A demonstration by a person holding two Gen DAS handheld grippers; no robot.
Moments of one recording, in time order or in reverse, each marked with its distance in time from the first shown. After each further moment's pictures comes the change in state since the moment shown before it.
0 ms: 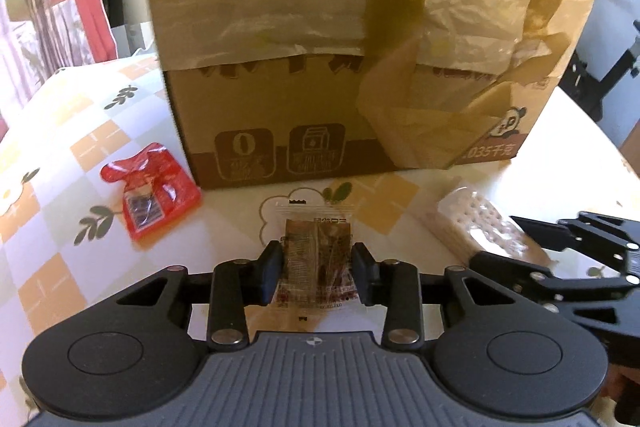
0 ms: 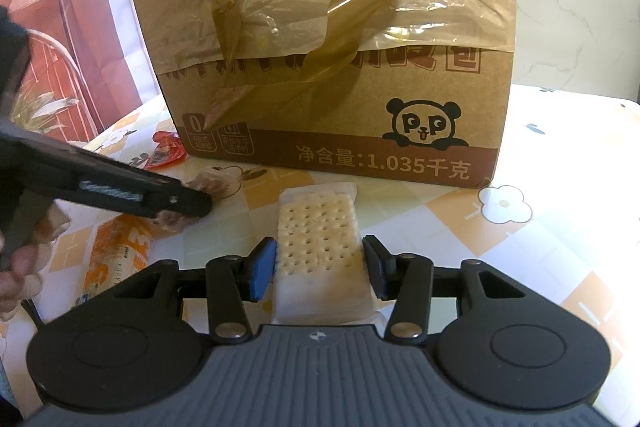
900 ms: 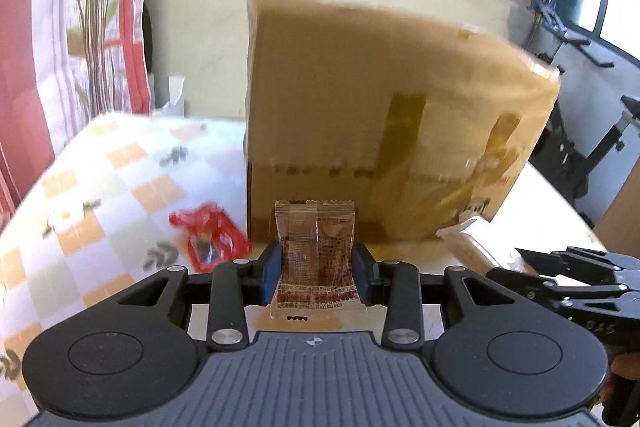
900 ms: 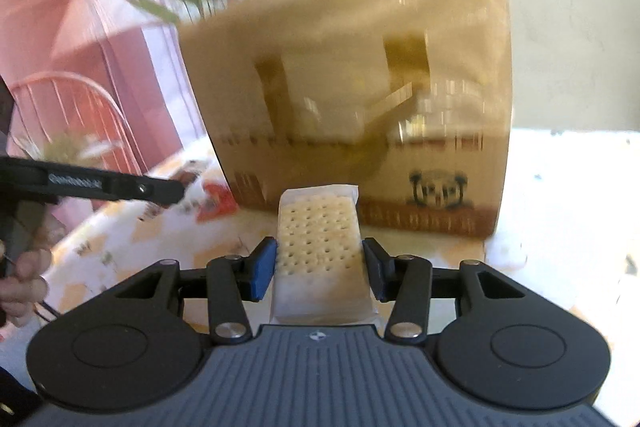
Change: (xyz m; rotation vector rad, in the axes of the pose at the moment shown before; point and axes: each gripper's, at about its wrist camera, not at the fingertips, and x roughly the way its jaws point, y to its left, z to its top) left arm -0.096 0.027 0.001 -0.086 -0.232 -0.006; right arm -0.056 0.004 0.023 0.005 -0.129 0.106
